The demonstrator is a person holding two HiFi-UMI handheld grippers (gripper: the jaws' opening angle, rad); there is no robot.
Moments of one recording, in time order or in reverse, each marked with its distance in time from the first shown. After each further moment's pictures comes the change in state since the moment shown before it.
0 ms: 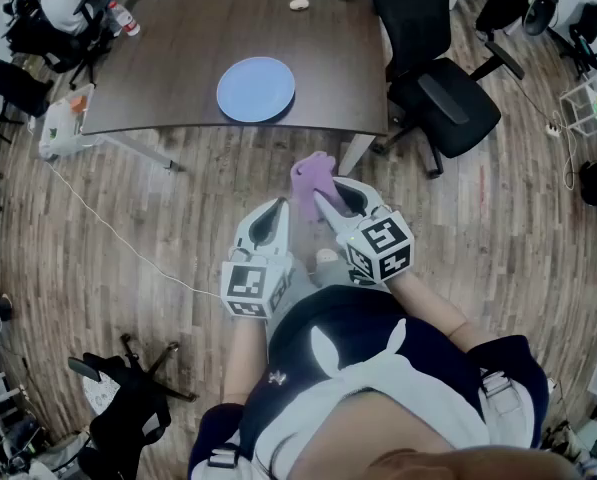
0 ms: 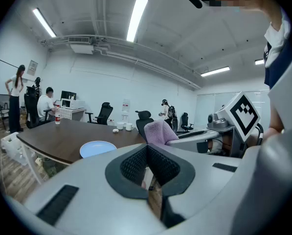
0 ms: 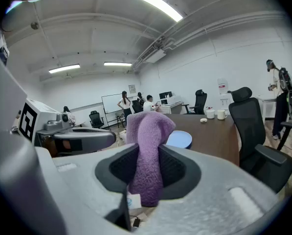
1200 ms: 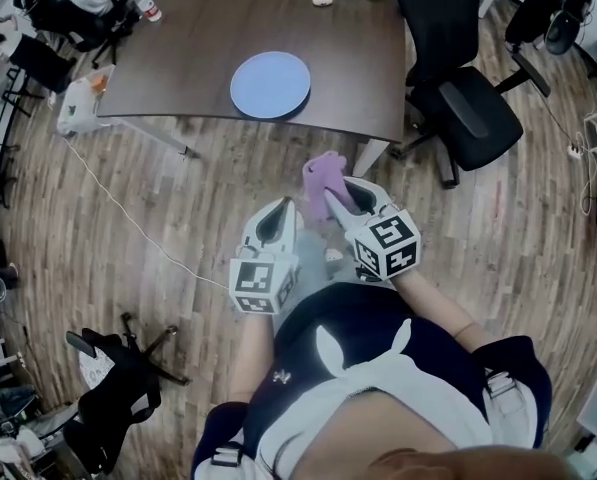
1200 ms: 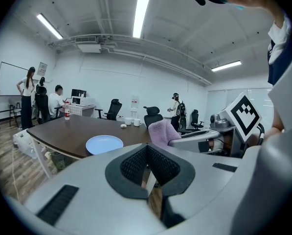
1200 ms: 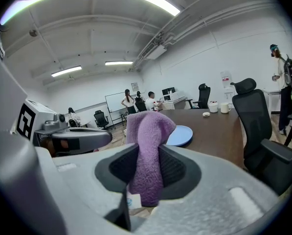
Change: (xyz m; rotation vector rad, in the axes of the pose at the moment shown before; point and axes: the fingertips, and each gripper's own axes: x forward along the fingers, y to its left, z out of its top) left arm 0.032 -0.003 -0.016 -0.044 0.050 0.119; right arm 0.010 -0.043 -0.018 0.032 0.042 0.068
